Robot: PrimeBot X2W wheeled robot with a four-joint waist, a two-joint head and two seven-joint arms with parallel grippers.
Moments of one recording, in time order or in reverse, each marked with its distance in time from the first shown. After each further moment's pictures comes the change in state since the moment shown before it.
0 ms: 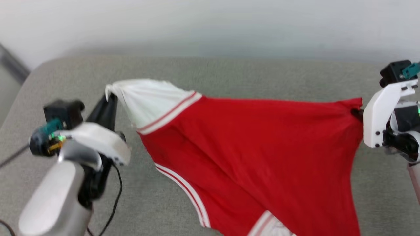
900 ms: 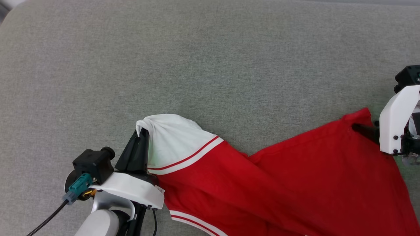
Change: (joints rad) left arm 0.226 -0.100 -0.049 -0.228 0.043 0.086 -0.091; right arm 0.075 0.005 -0.118 -0.148 0.057 0.000 0.254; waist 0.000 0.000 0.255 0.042
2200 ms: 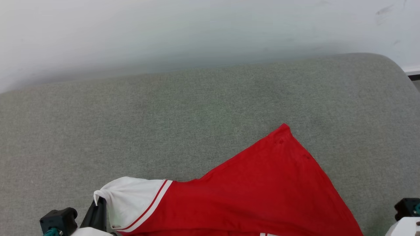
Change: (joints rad) left arm 0.340 0.078 0.136 0.013 -0.070 0.086 0.037; right arm 0.697 0.045 -0.150 -0.230 -0.058 0.000 -0.091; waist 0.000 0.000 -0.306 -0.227
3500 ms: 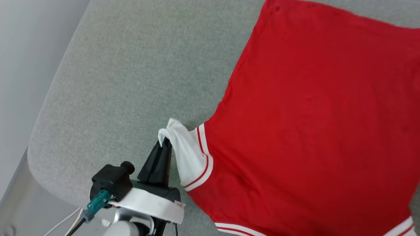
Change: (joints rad) left arm -0.298 -0.177 -0.173 -0.011 0.089 -0.167 -0.135; right arm -1.251 0.011 -0.194 0.769 -0.367 -0.001 -0.052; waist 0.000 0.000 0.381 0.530
